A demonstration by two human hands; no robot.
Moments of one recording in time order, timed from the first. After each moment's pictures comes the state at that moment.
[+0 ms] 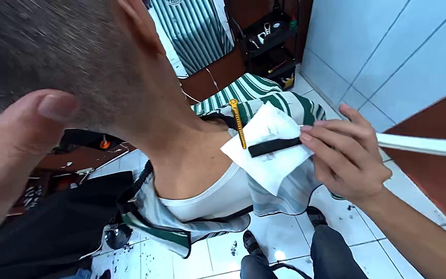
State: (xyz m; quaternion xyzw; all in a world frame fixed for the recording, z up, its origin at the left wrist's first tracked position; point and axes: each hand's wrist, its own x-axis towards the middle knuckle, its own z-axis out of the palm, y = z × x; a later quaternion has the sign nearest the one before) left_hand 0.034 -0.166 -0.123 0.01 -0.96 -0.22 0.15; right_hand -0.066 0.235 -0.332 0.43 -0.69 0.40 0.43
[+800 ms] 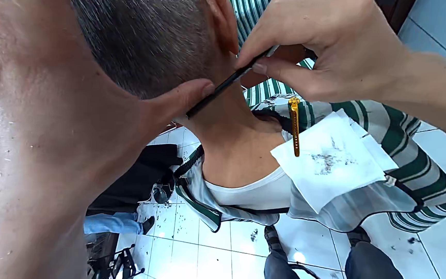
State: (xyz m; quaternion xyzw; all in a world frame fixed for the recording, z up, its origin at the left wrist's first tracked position) left_hand 0.043 -0.077 -0.058 0.13 -0.96 0.15 0.21; right_hand -0.171 0.110 -0.186 0.66 -0.53 0.50 0.20
